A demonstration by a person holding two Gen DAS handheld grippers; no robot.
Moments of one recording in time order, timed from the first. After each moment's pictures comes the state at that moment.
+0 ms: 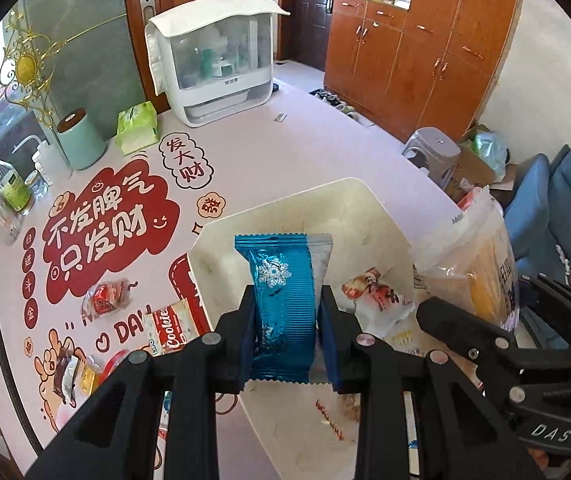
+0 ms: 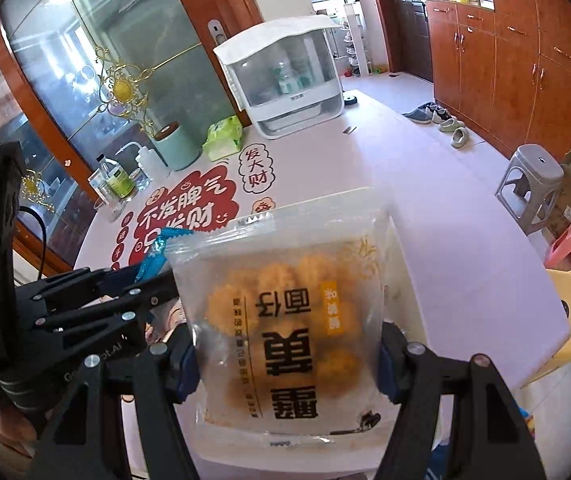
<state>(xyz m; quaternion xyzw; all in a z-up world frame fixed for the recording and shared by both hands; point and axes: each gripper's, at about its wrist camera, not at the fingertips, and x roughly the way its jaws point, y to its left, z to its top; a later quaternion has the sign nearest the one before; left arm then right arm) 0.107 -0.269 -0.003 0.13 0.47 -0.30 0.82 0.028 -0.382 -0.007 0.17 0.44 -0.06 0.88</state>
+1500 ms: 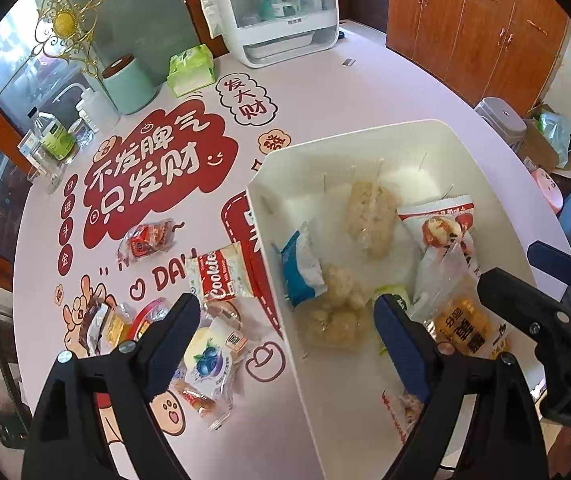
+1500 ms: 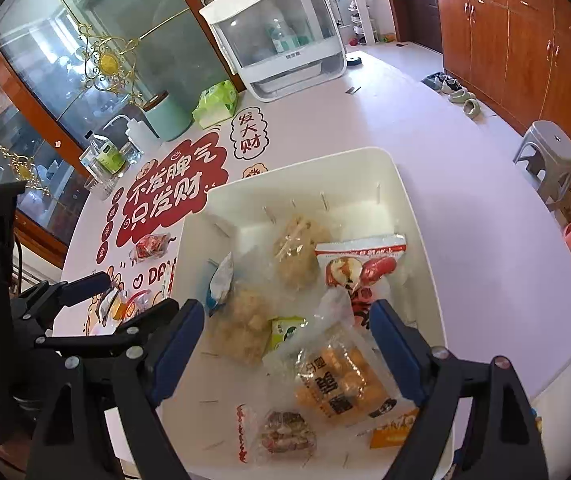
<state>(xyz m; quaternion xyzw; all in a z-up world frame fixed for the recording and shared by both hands) 0.117 -0.246 -0.056 0.17 0.53 -0.18 0.81 0.046 -0.392 -0.054 0.19 0.49 -0.05 0.85</state>
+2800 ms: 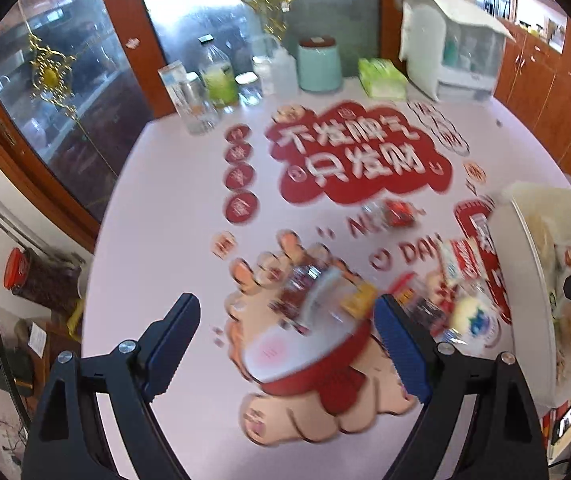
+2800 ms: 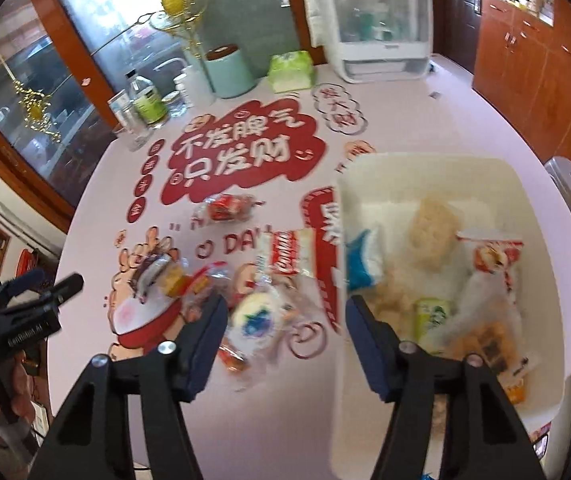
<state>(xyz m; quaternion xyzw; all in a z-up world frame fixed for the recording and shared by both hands) 0.168 0.066 -0.034 0.09 0.48 -0.06 0.87 0.096 -0.197 -0.039 0.11 0.51 -0.02 0.85</state>
